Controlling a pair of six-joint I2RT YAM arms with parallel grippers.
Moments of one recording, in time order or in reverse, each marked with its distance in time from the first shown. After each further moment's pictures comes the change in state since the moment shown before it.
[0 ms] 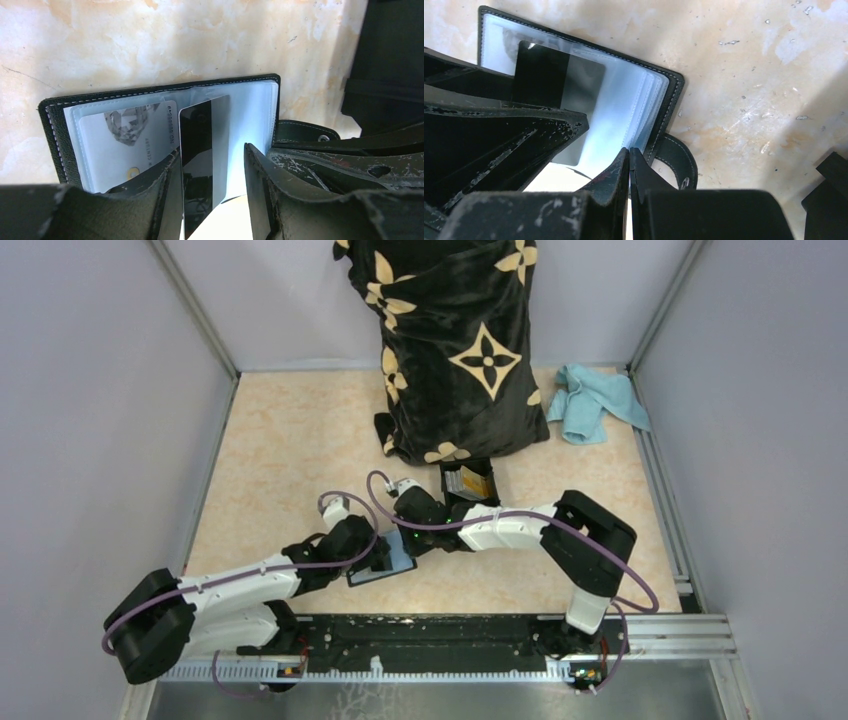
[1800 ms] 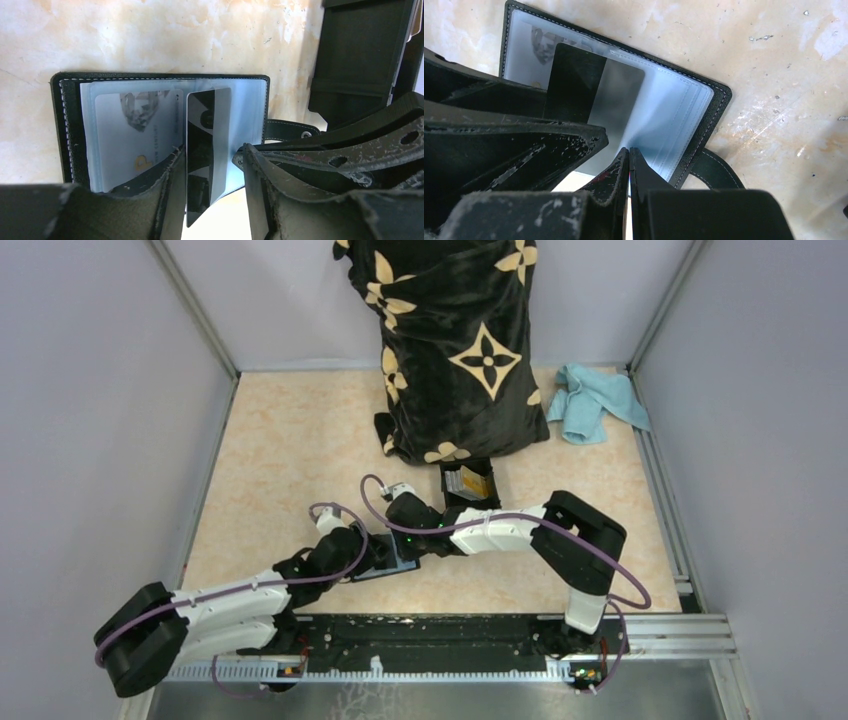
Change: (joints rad) left arm 0.000 -0.110 -0.185 0.262 0.006 -0.057; right arm 0.040 0.038 0.026 -0.002 0.023 0.056
